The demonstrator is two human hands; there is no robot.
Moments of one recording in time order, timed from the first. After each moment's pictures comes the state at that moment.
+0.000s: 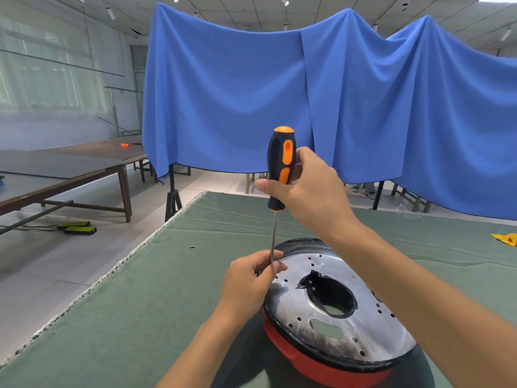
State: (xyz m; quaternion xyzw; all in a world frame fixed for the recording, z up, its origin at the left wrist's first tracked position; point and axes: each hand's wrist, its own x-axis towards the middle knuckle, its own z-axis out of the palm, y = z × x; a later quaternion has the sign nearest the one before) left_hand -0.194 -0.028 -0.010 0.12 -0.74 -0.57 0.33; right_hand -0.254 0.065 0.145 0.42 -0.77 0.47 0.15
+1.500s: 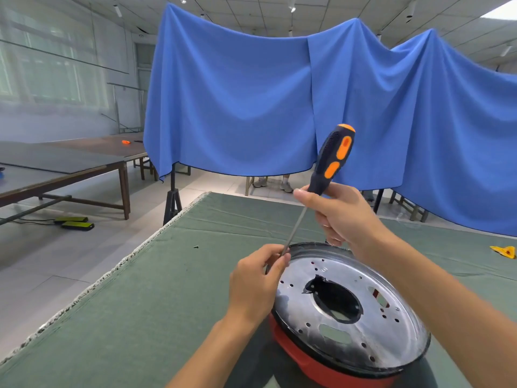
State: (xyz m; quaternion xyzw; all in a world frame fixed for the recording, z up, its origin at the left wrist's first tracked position) left_hand -0.193 -0.019 -0.003 0.12 -0.77 -0.44 0.45; right_hand -0.272 0.088 0.132 0.38 -0.72 0.58 -0.07
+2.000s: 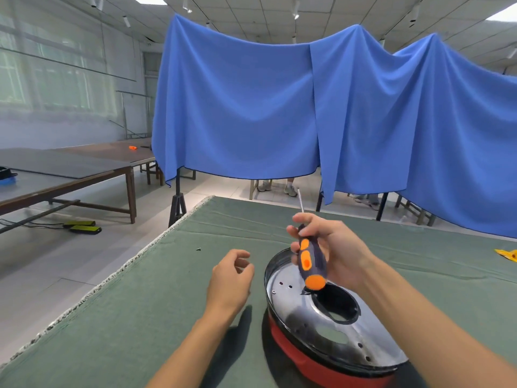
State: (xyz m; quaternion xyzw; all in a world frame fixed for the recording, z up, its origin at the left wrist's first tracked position) left_hand -0.193 -0.060 -0.022 0.28 -0.74 -0.48 0.38; right_hand -0.270 0.091 0.102 0.22 -0.51 0.72 -0.41
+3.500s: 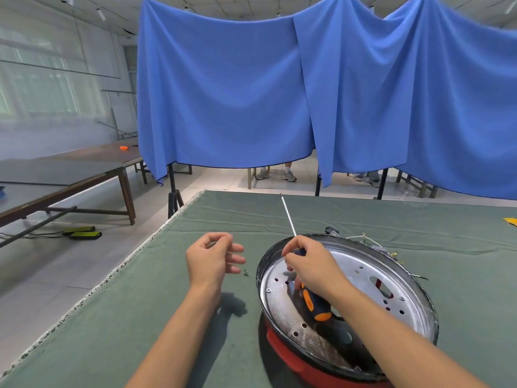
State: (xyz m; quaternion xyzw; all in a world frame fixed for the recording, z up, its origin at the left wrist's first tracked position) left_hand -0.211 -0.082 0.004 0.27 -0.53 -0.69 0.42; right_hand -0.302 0.071 0.024 0.32 -0.81 0.48 -0.13
